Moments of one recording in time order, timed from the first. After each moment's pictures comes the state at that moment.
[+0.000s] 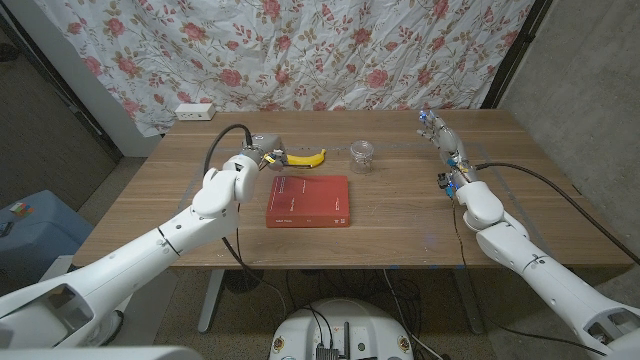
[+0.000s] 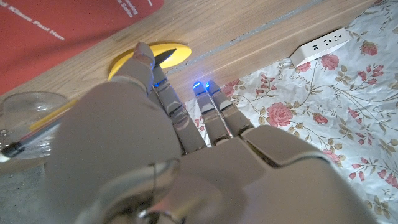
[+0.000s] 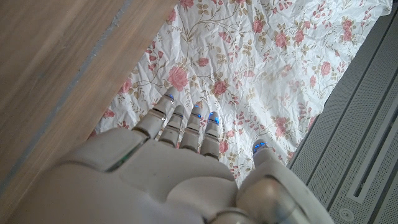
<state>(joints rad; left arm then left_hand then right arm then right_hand) 0.77 0.77 0.68 -1.98 0.85 0.67 -0.19 1.15 0.03 0.33 -0.17 0.18 1.15 -0.15 0.27 0.20 1.20 -0.22 0.20 0.19 0.56 -0.06 0.18 0.17 0.43 -0.05 0.20 0.17 -0.90 -0.59 -0.37 -1.35 0.29 0.53 -0.18 0.13 0.12 0.34 0.02 0.21 0.29 -0.12 0.18 0.17 0.27 -0.02 0.19 0.18 0.15 -0.02 0.22 0.25 0.36 -0.01 0.19 0.16</state>
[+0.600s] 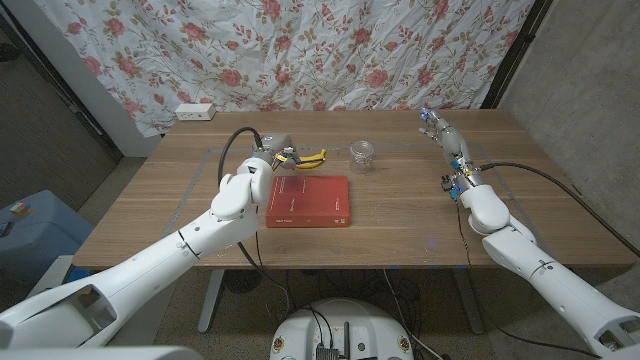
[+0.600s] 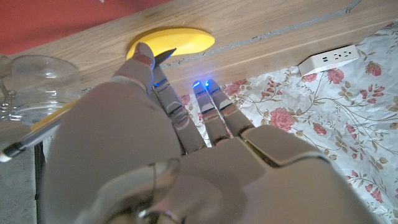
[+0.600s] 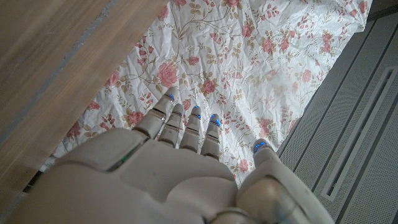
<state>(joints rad) 0.75 0.69 0.73 -2.00 0.77 0.78 -0.10 1.15 0.03 0.33 -0.17 0.18 1.15 -0.15 0.27 0.20 1.20 -0.22 0.20 0.19 0.57 -0.06 0.18 0.17 0.45 -0.04 0.21 0.17 -0.94 -0.61 -0.35 -1.37 0.23 0.59 -0.20 0.13 0.12 0.33 0.01 0.21 0.27 -0.15 0.18 0.17 0.27 -0.03 0.19 0.18 0.15 0.01 0.22 0.25 0.36 -0.01 0.19 0.16</state>
